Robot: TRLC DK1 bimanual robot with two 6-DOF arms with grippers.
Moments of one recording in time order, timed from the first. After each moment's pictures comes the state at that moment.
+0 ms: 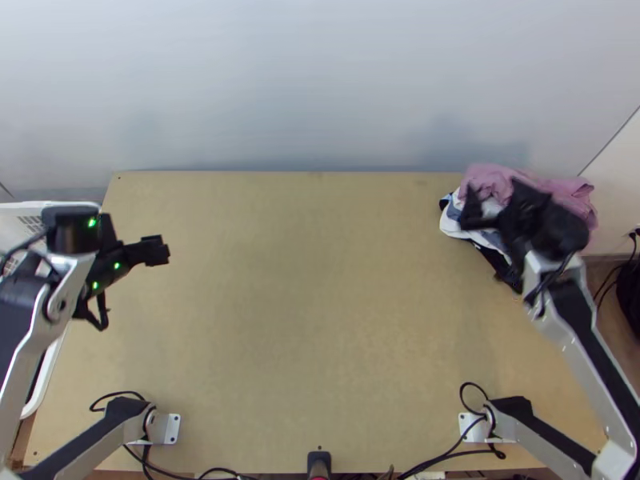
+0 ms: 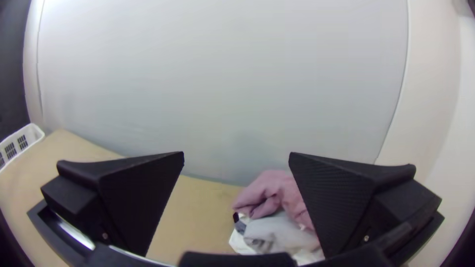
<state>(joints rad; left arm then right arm) -0.13 1.02 1.28 -0.97 -0.18 -0.29 0.13 1.08 0.91 0.06 0.07 -0.11</state>
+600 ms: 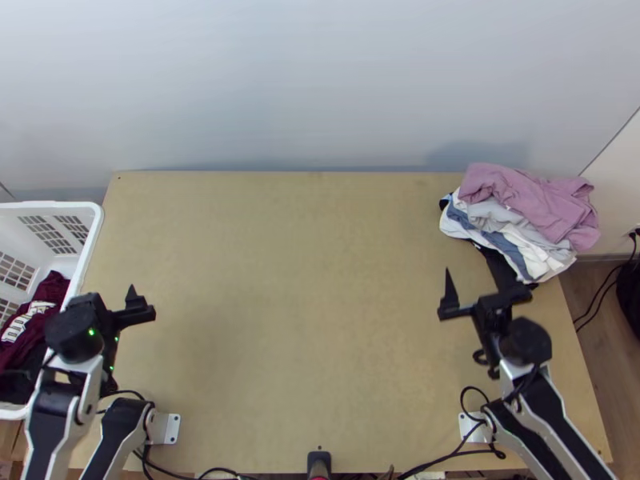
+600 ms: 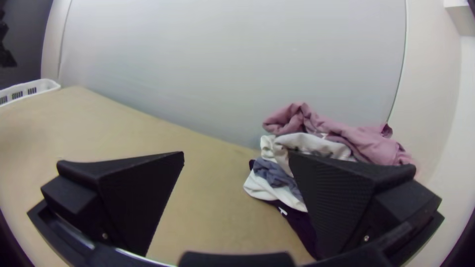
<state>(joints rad) -0.07 0.42 0.59 -0.58 -0.42 -0.09 0.35 0.54 0.22 0.28 0.22 -0.22</state>
